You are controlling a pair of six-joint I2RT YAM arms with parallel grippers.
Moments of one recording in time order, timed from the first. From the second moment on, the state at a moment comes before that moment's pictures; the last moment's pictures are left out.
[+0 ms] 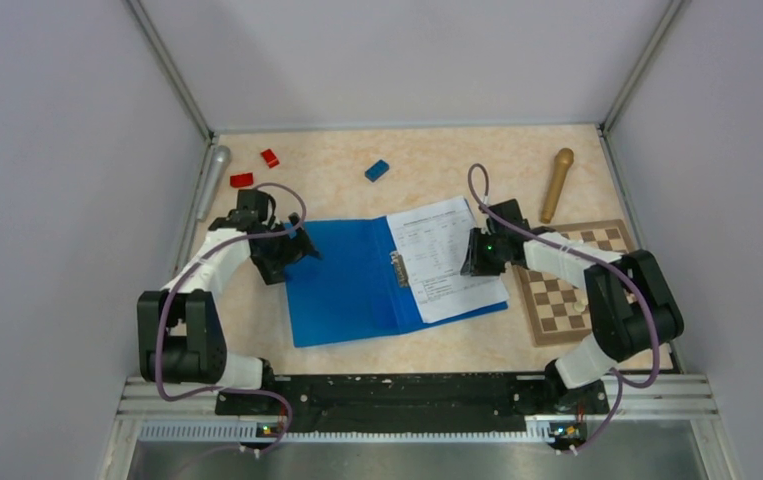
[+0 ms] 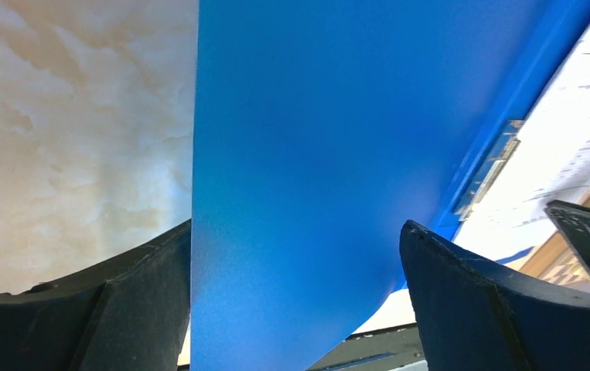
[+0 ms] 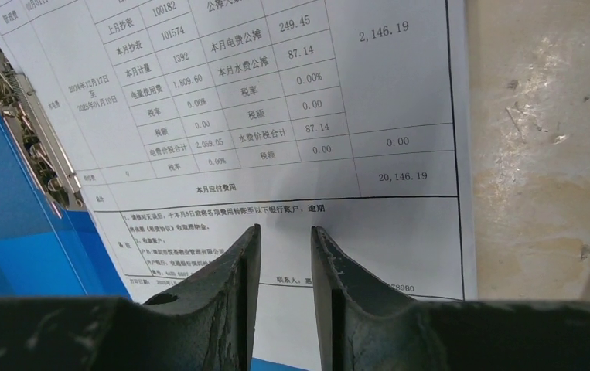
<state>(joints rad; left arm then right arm) -0.02 1.42 0.89 -0.67 0.27 -0.59 0.35 1.55 0.79 -0.28 -0.20 0.42</state>
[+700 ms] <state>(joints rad) -0.02 1.47 1.06 -0.70 0.32 -0.57 0.25 1.63 0.92 -0.31 -0.13 0.38</state>
